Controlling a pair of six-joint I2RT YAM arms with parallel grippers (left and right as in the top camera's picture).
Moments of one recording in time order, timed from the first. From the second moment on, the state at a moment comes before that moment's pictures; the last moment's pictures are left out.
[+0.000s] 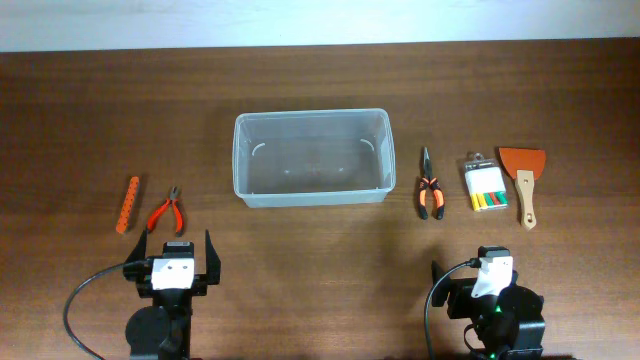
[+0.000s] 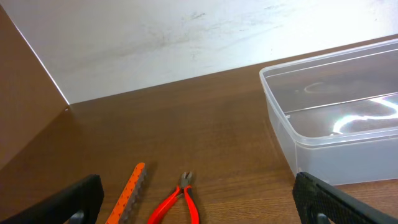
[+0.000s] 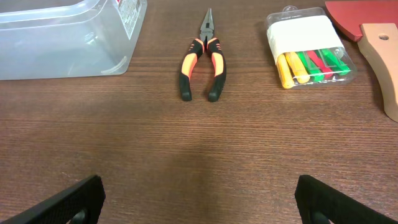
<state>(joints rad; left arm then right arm) -0.01 0.02 0.10 -0.23 -0.10 0.22 0.03 0.01 0.17 -0.73 -0.09 0.07</state>
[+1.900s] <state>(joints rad) -0.01 0.47 0.55 -0.40 -0.06 0.14 0.03 0.29 0.45 -0.64 -0.20 0.05</state>
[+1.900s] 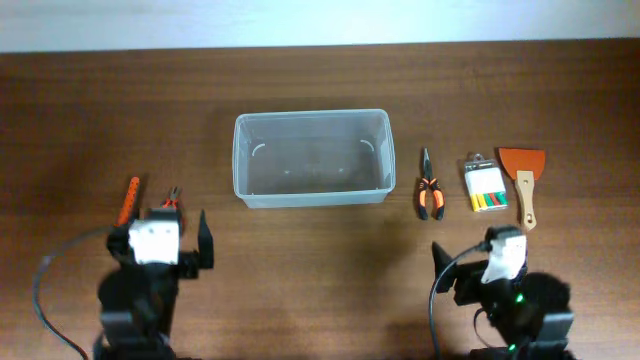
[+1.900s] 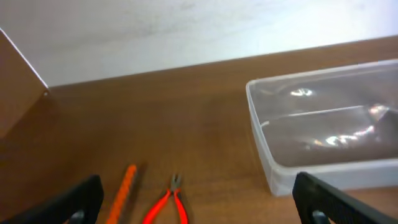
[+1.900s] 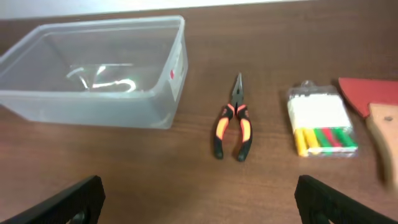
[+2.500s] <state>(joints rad) -0.01 1.22 1.17 -0.52 -0.06 0.14 0.01 1.15 1.32 -1.07 -0.16 -0.06</state>
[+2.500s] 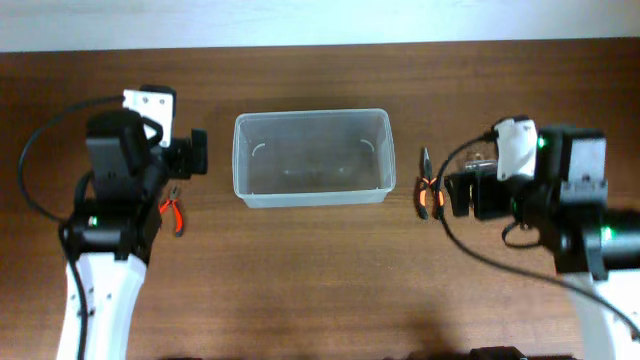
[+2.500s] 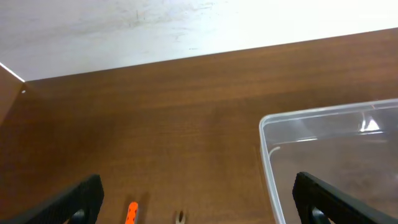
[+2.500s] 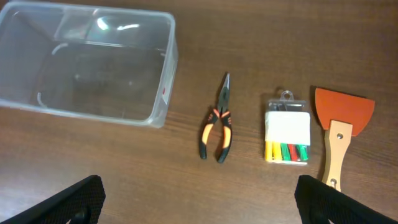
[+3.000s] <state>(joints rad) -0.01 1.34 1.18 -0.51 -0.06 0.14 -0.38 1.55 1.36 -1.04 -0.14 -0.01</state>
